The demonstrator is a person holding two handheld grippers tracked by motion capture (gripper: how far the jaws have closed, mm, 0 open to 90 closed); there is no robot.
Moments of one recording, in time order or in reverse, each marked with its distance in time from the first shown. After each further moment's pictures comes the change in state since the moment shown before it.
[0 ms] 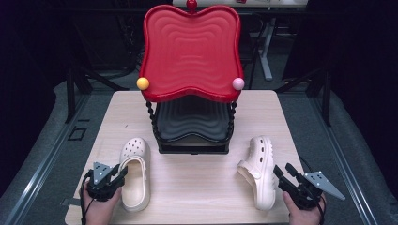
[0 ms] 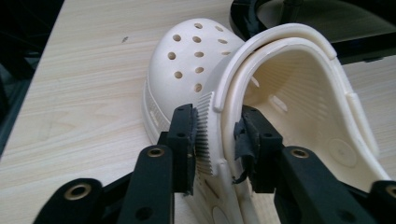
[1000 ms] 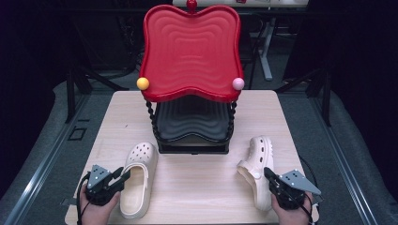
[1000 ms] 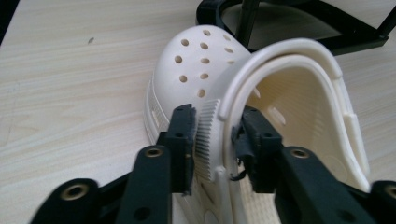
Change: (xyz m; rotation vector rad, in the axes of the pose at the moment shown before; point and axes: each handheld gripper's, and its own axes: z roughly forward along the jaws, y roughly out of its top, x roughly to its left) left arm 0.002 -0.003 -0.011 -0.025 -0.143 -0.003; right arm 0.045 0.005 0.007 0.139 0.043 -0.264
